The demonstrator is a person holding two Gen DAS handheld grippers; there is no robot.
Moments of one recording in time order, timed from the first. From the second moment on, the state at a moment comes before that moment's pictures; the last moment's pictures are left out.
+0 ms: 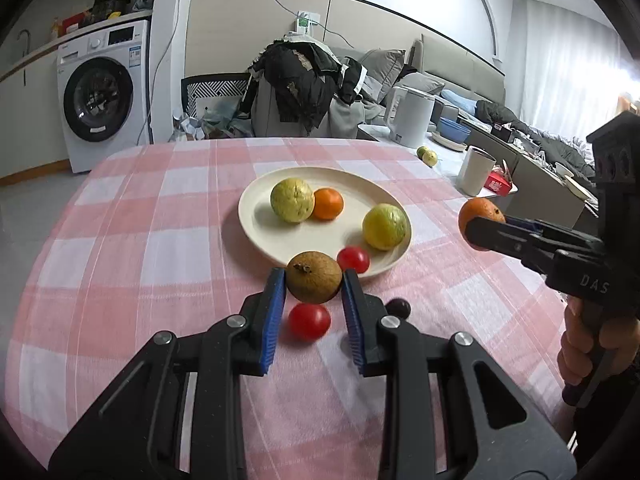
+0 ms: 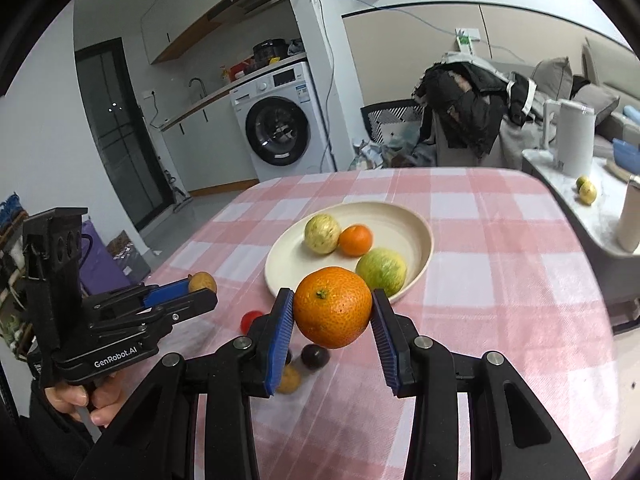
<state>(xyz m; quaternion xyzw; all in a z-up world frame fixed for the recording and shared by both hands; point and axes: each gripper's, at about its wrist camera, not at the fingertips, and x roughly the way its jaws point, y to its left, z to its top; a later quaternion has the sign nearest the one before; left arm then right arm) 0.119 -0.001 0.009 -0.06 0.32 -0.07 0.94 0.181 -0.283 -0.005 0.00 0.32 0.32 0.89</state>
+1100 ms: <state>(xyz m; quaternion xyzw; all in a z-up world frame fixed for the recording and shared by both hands) 0.204 -0.014 0.004 -0.03 0.32 -0.05 0.95 0.276 -0.268 -0.009 0.03 0.36 0.27 0.89</state>
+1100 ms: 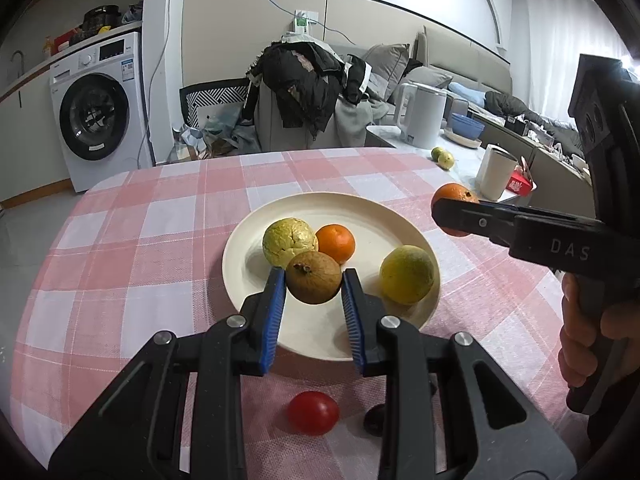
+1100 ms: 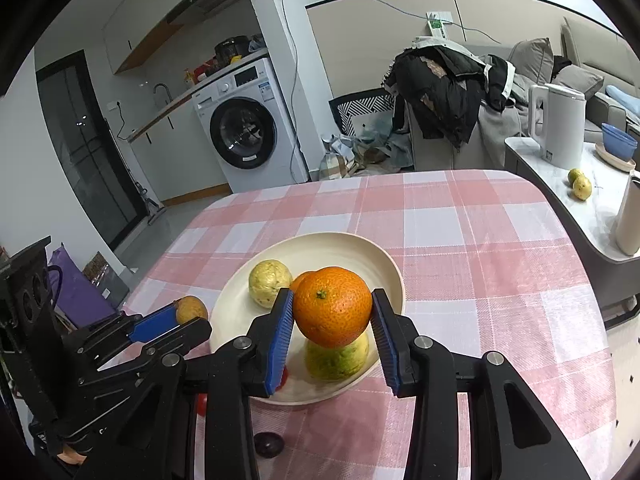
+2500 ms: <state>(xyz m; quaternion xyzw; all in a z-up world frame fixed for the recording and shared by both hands) 0.224 0.020 -0.016 -0.05 0.34 -0.02 0.94 0.300 -0.261 -0.033 0.01 0.38 0.24 0.89</state>
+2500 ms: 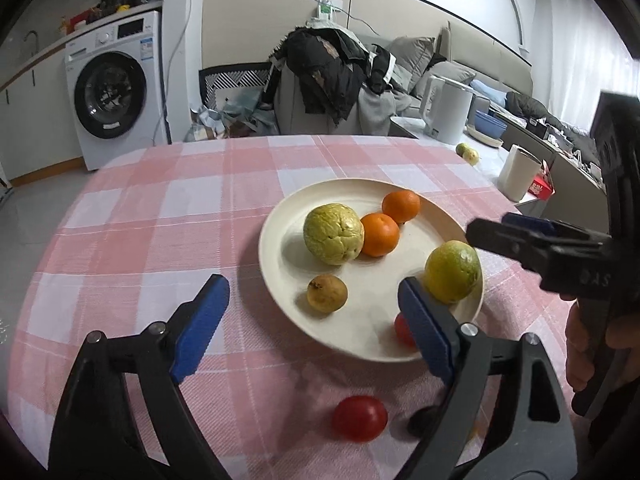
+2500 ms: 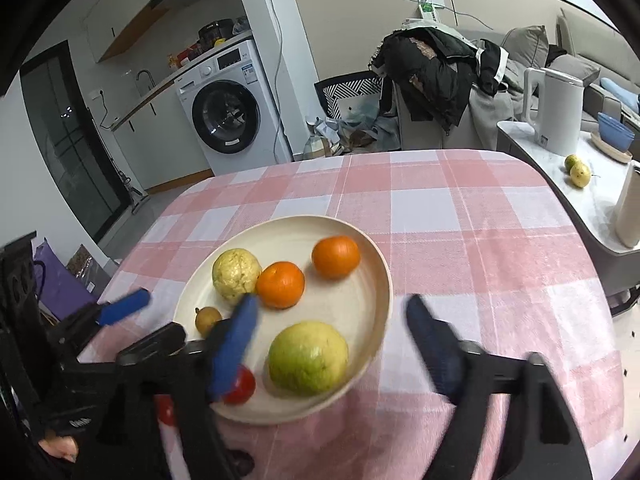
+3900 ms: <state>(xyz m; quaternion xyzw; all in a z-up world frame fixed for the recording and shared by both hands) 0.132 0.021 -0.004 -0.02 0.35 -0.01 0.94 0.194 -0.232 -0.067 -0.11 0.45 0.30 0.83</state>
